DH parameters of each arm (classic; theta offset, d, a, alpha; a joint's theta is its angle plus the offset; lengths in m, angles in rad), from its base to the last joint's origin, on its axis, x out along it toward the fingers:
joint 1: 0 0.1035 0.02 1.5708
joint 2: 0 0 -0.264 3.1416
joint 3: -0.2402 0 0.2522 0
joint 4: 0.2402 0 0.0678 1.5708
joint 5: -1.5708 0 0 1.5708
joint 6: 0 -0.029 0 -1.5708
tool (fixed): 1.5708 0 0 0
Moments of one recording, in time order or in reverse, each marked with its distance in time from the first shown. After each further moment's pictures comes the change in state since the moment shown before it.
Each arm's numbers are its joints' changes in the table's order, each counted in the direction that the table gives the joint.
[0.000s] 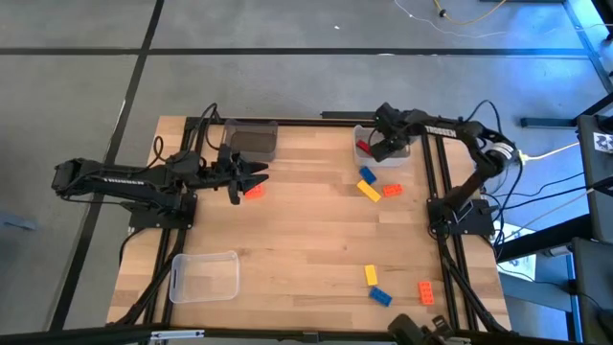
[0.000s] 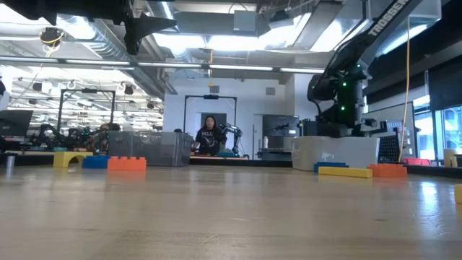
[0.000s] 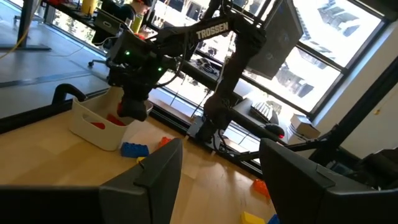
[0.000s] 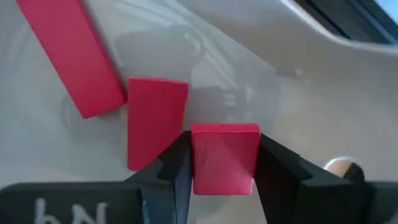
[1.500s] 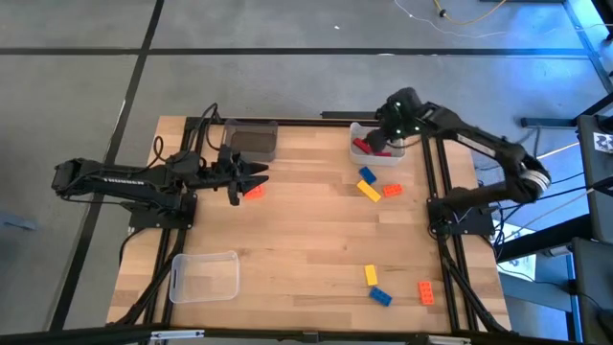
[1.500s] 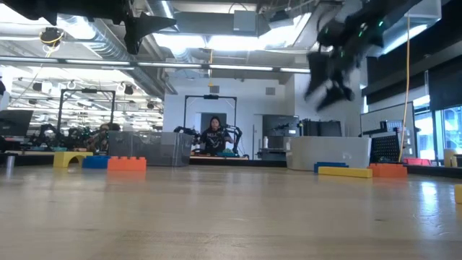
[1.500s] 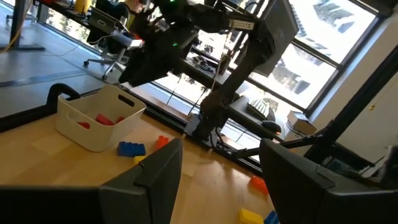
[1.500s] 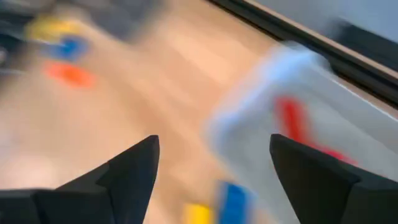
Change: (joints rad) left arm 0.000 0.000 0.000 0.001 -0.023 -0.013; right arm 0.075 0.380 -0.036 -0.136 0.581 -0.093
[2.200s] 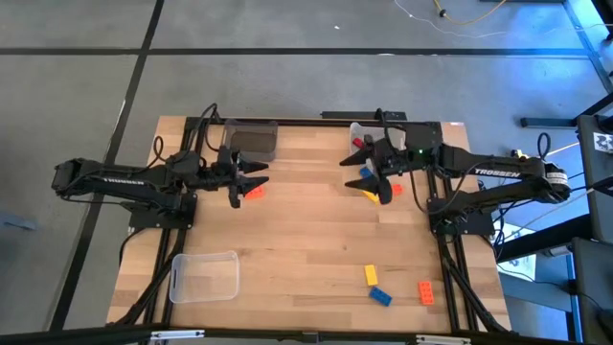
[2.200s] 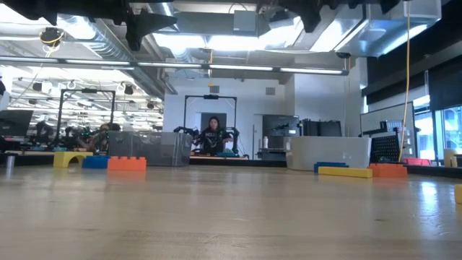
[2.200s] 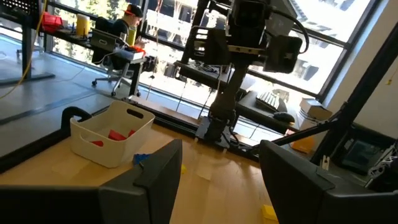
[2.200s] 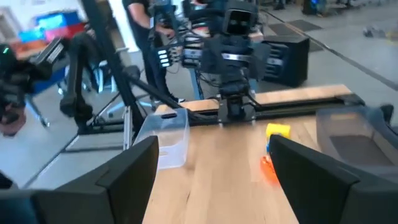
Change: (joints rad) left arm 0.000 0.000 0.000 -0.003 0.000 -0.160; right arm 0.582 0.213 0.130 -0.635 0.050 0.078
